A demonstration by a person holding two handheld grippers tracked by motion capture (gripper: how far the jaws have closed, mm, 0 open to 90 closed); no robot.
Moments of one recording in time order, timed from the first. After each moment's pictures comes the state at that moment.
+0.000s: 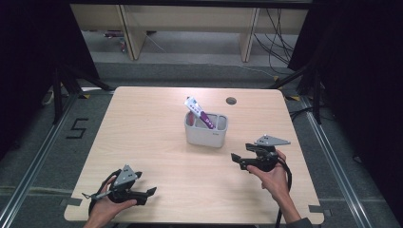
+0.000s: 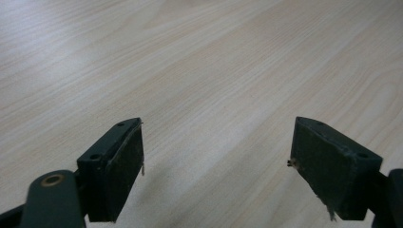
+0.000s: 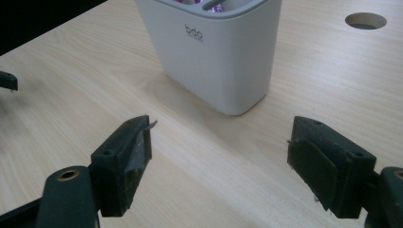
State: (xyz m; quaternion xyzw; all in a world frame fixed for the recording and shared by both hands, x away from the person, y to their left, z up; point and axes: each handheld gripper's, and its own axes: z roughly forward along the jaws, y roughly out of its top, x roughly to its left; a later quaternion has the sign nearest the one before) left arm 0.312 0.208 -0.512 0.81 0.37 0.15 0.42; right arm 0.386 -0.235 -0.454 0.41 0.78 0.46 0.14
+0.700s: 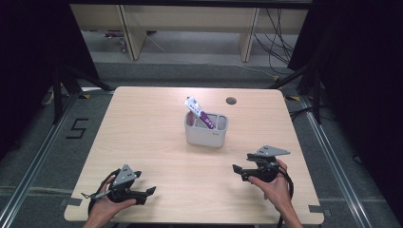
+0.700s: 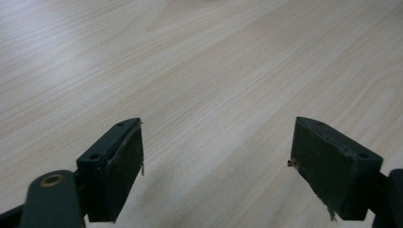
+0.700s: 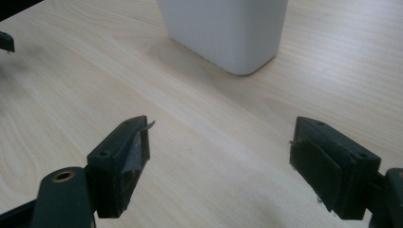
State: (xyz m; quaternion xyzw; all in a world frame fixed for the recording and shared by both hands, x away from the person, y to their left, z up) left arm 0.313 0.211 -0.510 0.82 0.37 0.15 0.42; right arm 0.365 -0.240 -0.472 0.40 0.79 0.43 0.14
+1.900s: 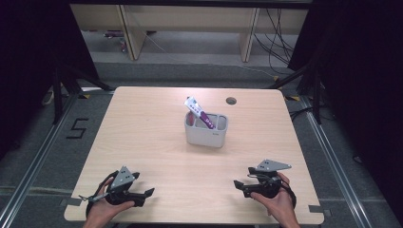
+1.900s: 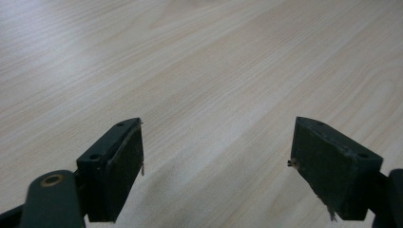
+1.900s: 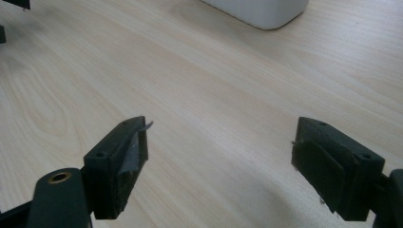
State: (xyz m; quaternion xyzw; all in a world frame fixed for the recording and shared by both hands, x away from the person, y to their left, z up) left arm 0.307 0.216 -0.509 0.82 0.37 0.16 0.41; right arm 0.328 -0.242 -0.485 0.41 0.81 0.41 0.10
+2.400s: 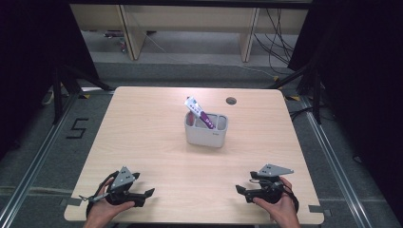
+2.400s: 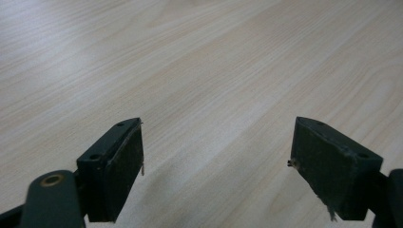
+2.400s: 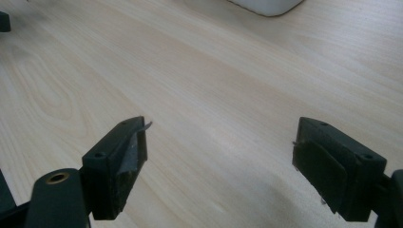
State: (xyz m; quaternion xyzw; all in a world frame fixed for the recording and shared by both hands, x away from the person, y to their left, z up) left arm 0.306 0.212 -0.511 0.81 0.38 0.16 0.42; right arm 0.316 -0.247 -0.489 0.41 0.81 0.41 0.10
